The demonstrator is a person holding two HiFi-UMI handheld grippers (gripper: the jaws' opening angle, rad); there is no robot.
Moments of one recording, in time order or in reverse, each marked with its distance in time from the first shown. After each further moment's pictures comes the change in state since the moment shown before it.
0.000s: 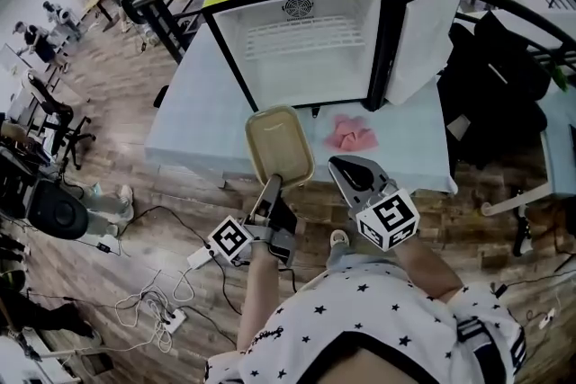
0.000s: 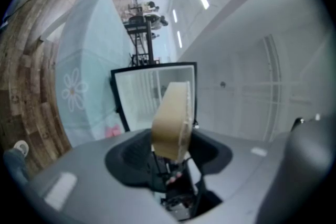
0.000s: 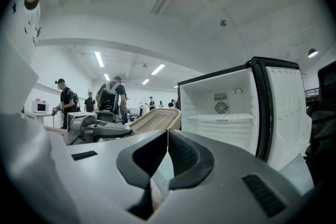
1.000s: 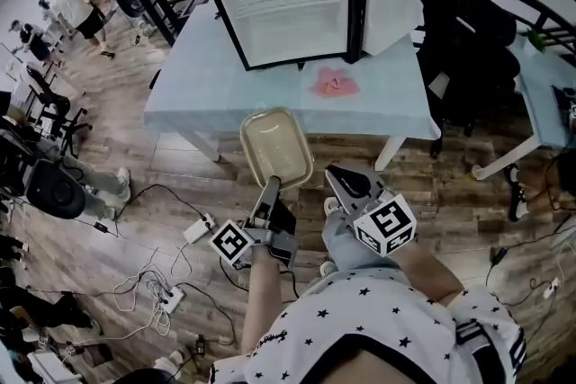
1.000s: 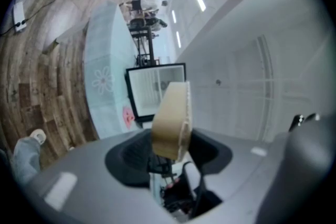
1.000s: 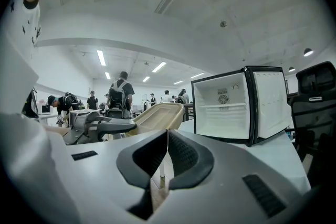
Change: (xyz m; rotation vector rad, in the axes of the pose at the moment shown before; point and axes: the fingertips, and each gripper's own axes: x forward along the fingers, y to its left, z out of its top) left arm -0.169 -0.021 -0.098 0.006 0.010 -0.005; right arm -0.145 0.146 -0.042 0.021 0.039 -0.017
